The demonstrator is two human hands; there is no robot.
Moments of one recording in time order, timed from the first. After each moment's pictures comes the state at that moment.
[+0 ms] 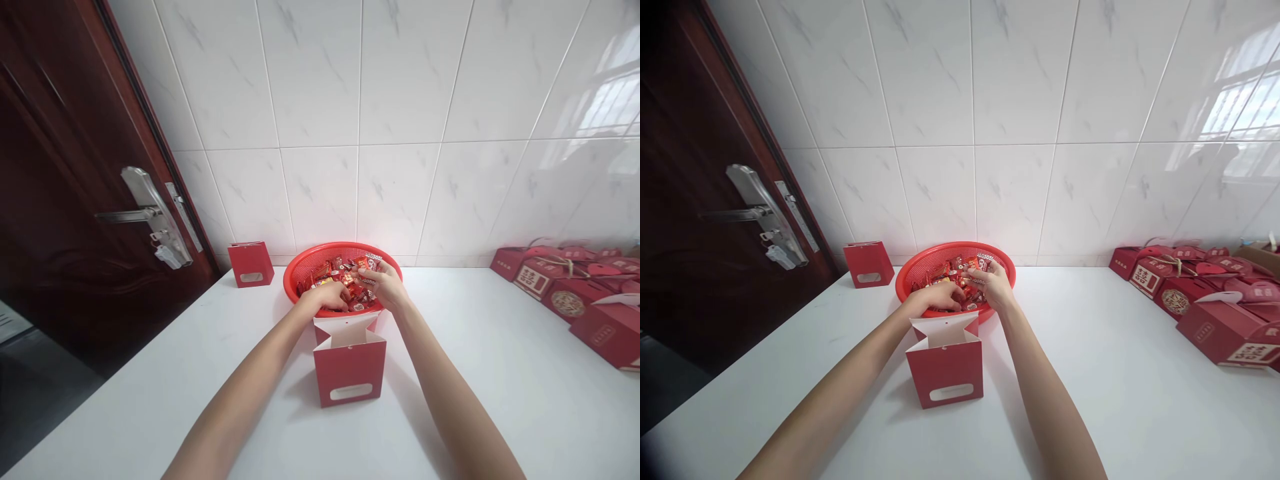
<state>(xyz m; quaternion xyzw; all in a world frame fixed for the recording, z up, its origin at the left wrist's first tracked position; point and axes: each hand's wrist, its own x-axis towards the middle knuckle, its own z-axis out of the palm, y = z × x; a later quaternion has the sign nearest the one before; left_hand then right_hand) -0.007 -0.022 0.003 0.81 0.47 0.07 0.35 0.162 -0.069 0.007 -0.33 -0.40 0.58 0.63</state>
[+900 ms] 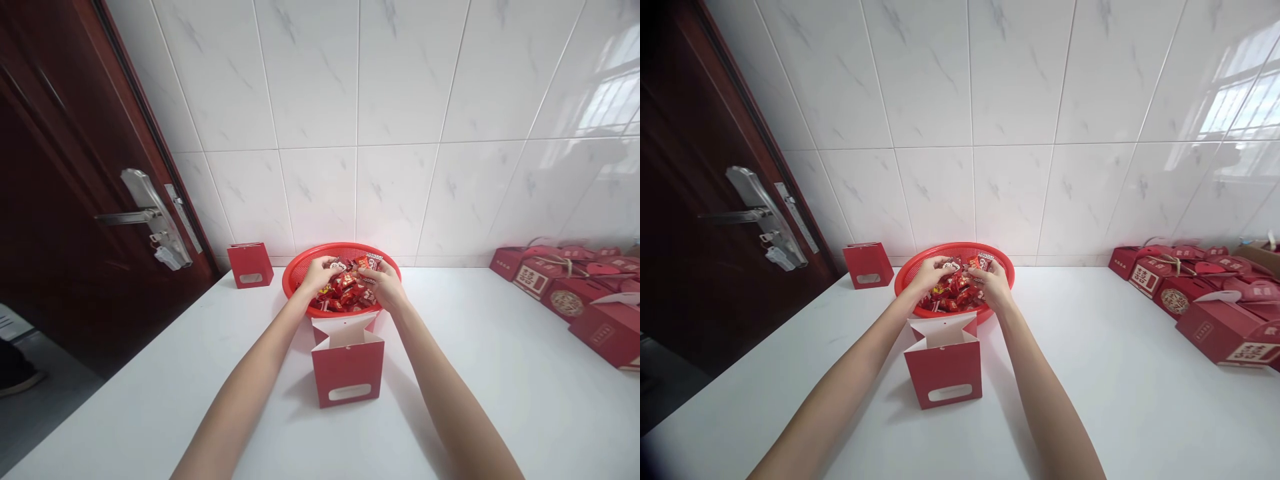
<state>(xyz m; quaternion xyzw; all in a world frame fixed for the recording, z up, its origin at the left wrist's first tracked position) -0.010 -0.007 0.004 0.65 0.44 0.47 0.41 0.161 -0.069 0.005 -0.35 -0.39 0.56 0.65</state>
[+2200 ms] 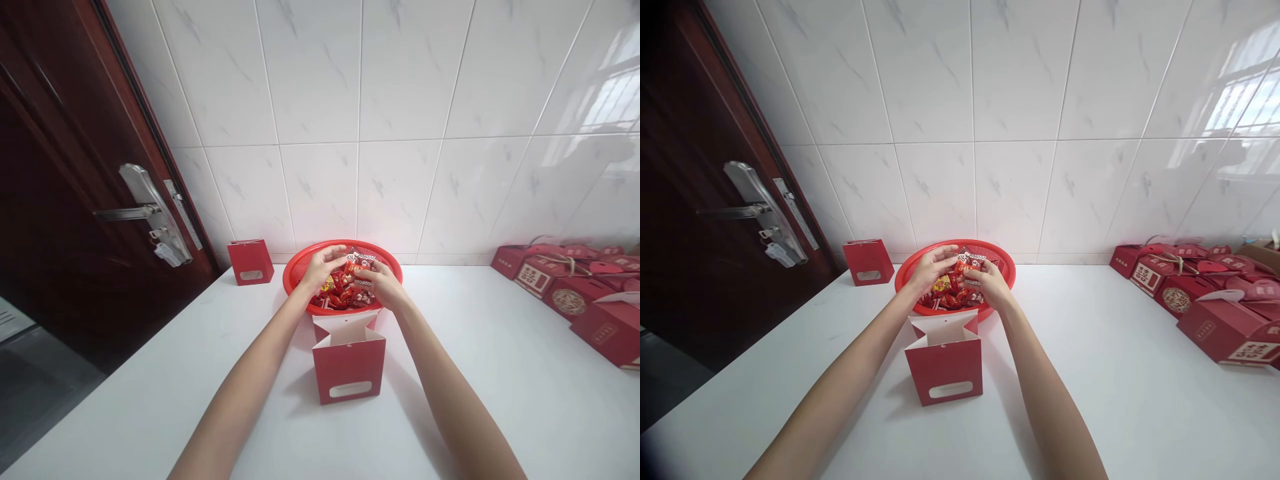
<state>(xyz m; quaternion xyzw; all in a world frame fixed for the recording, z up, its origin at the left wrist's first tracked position) -0.007 -0.021 0.015 0.60 0.33 0.52 0.51 0.158 -0.077 0.012 -0.35 -0.42 0.60 0.59</state>
